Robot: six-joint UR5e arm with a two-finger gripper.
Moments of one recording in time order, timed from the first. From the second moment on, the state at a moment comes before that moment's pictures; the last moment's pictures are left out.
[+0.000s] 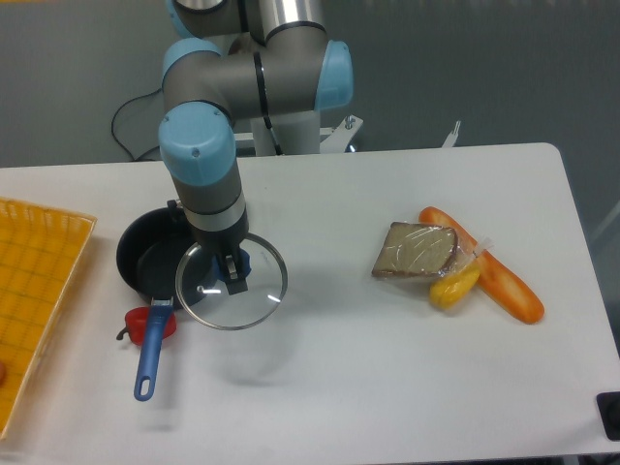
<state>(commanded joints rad) 2.23 -1.87 -1.58 -1.22 1.57 1.43</state>
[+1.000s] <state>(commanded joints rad) 2.30 -1.98 -1.57 -1.18 1.65 1.40</state>
